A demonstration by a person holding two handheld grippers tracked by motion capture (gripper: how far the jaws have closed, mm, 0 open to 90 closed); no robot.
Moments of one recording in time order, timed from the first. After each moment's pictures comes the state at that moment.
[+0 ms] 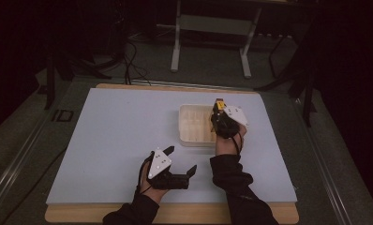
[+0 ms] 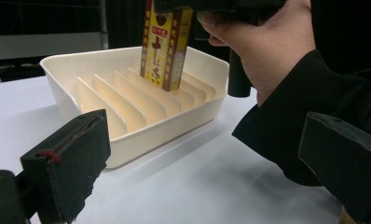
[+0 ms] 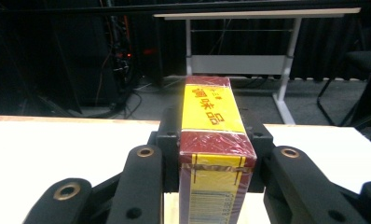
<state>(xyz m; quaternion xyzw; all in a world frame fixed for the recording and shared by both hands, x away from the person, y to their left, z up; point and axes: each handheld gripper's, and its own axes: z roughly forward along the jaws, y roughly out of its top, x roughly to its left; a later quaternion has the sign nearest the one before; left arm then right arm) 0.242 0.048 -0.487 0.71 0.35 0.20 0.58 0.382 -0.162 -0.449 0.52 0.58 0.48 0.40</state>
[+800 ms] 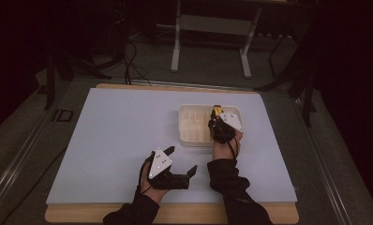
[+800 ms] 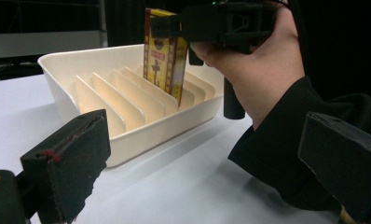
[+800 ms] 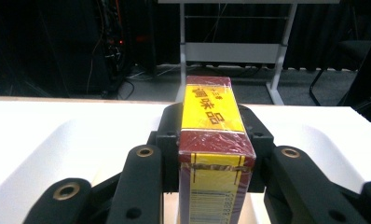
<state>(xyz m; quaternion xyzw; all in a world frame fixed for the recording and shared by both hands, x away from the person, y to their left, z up) 0.242 0.047 -0.487 0.71 0.36 0.20 0.58 0.382 -0.155 -0.476 0.53 0.59 0.45 0.40</state>
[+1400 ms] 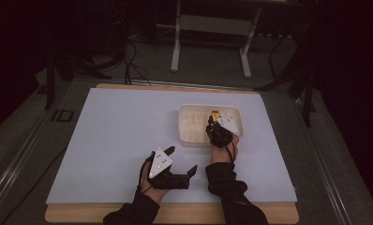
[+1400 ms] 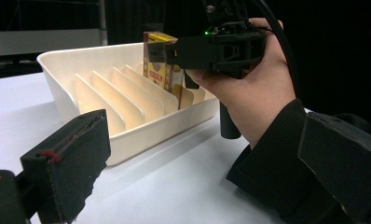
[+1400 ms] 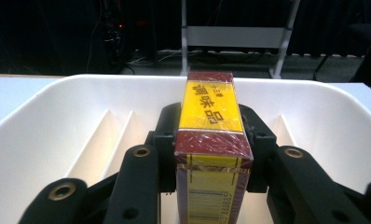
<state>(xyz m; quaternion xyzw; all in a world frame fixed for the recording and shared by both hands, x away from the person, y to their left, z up) 0.243 0.047 -0.487 0.71 0.36 0.20 0.58 0.382 -0.155 -0.500 0.54 0.61 0.44 0.38</state>
